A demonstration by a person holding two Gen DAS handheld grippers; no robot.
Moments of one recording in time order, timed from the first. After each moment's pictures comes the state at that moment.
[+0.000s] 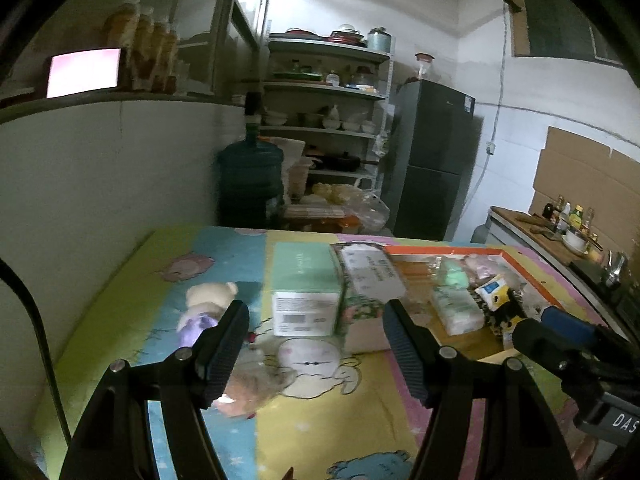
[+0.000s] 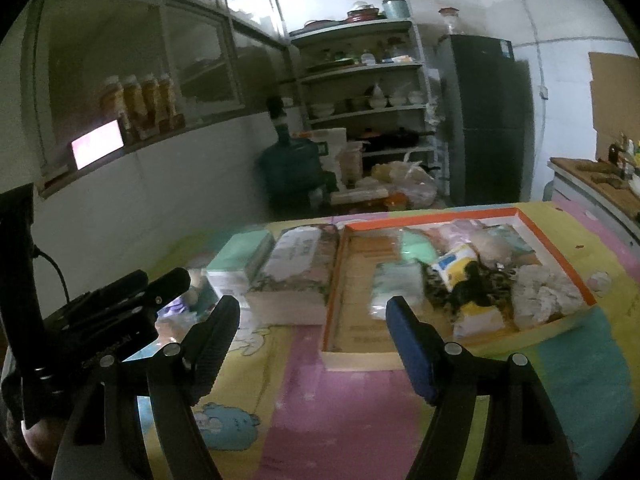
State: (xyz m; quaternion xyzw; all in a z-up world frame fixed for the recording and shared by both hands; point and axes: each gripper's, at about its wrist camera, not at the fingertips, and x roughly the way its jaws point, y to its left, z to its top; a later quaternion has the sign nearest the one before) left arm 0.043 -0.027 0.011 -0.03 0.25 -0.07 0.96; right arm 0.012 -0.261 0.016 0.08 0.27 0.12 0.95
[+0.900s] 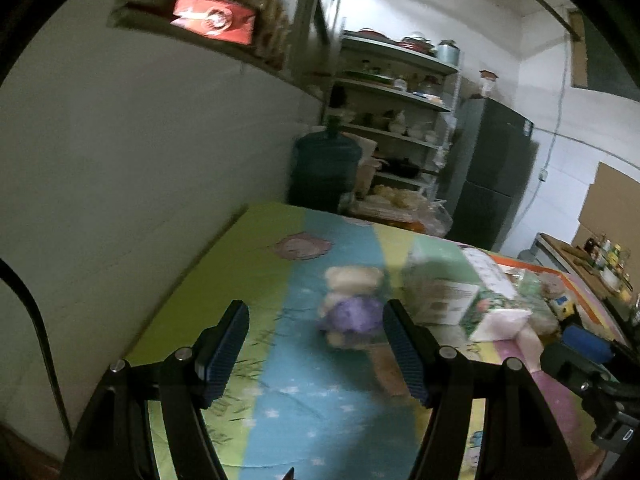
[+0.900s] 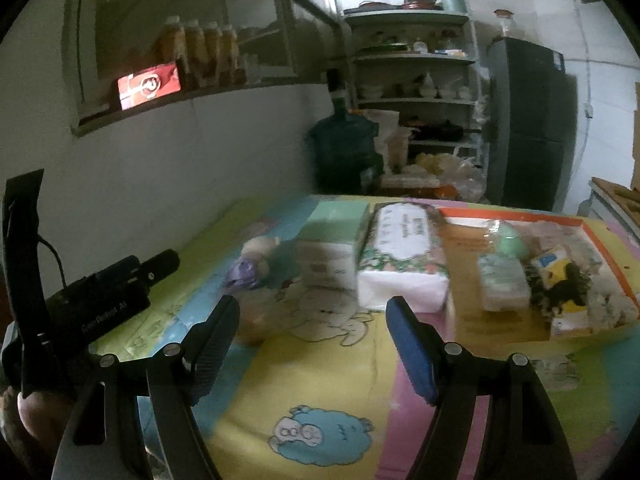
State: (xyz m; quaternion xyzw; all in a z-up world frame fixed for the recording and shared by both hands) left arm 0.034 0.102 -0.012 -0.09 0.26 0.02 0.96; right arm 0.023 -0.154 0.003 0.03 0.30 0.18 0.94
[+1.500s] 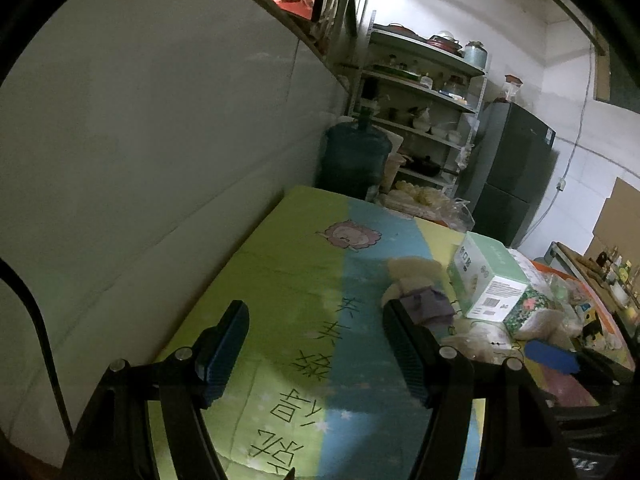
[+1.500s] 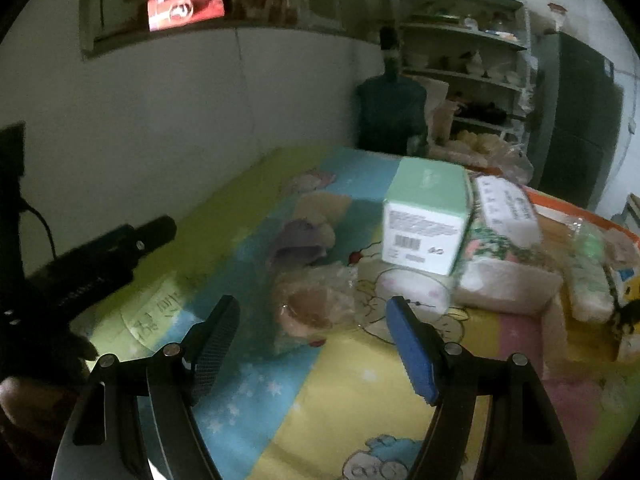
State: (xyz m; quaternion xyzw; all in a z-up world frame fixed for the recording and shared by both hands) left arm 0.042 0.150 -0.034 -0.11 0.28 0.04 0.95; right arm 0.065 -0.077 -0.039 -0.03 0.36 0.23 0.90
